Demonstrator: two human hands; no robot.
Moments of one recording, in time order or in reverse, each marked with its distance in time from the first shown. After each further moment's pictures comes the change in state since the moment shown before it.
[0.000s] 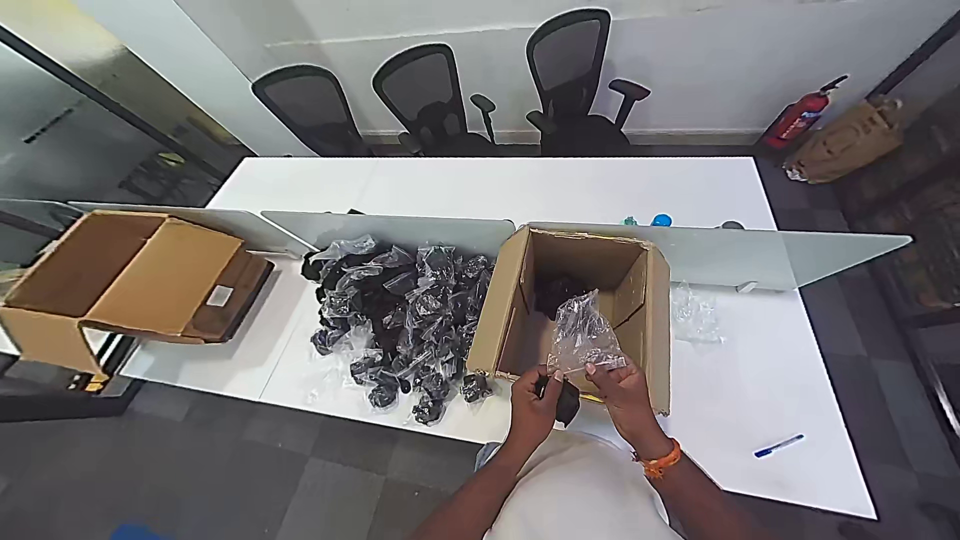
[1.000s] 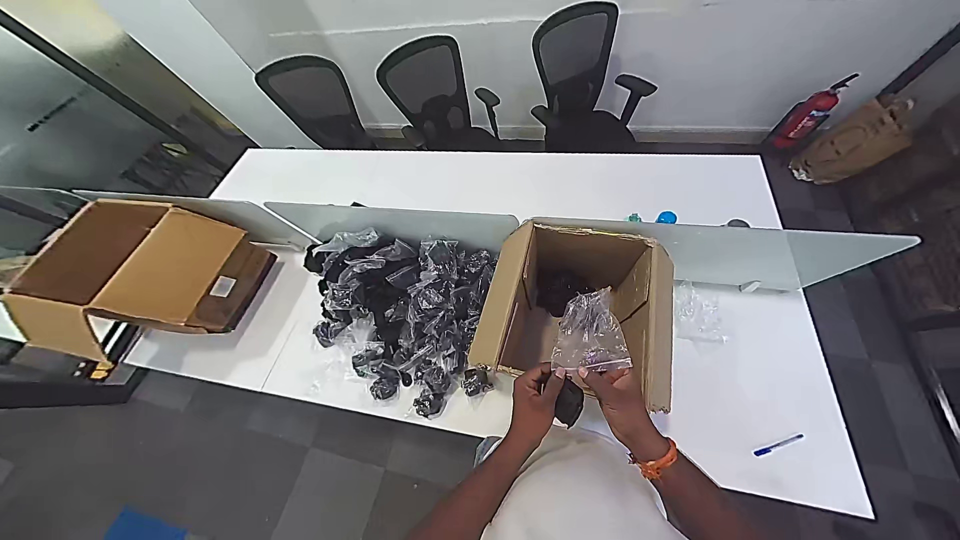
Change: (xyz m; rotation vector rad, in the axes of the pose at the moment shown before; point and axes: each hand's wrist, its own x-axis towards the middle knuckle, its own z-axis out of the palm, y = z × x) left_hand -0.005 0.004 -0.001 -0.146 -0.011 -0.165; right_hand -0.010 0.002 0.012 0.045 -0.020 0.040
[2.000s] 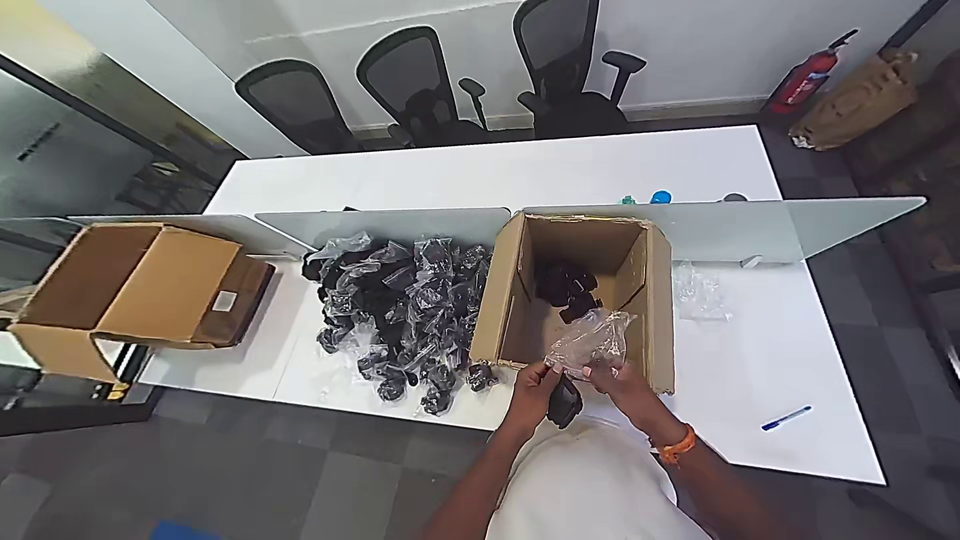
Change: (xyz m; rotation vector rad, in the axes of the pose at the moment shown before) left_hand 0.004 -0.008 -0.020 0.031 -0.205 -0.242; right_hand -0.002 -0.005 -0.026 -0.343 -0.125 0.199
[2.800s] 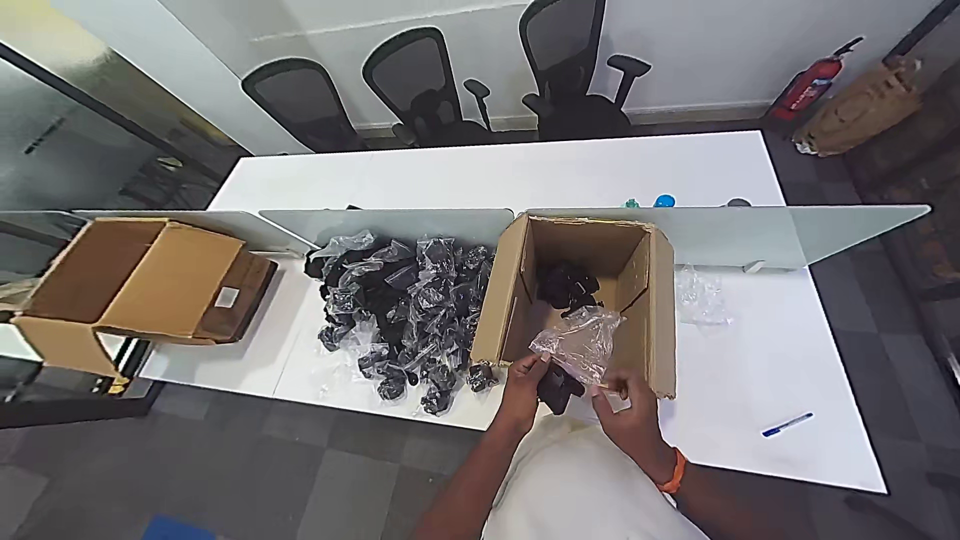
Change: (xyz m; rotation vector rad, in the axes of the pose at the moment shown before) left_hand 0.009 0.008 -0.008 -0.235 0.112 -0.028; right_hand -0.024 0.028 0.005 -0.596 0.289 -0.679
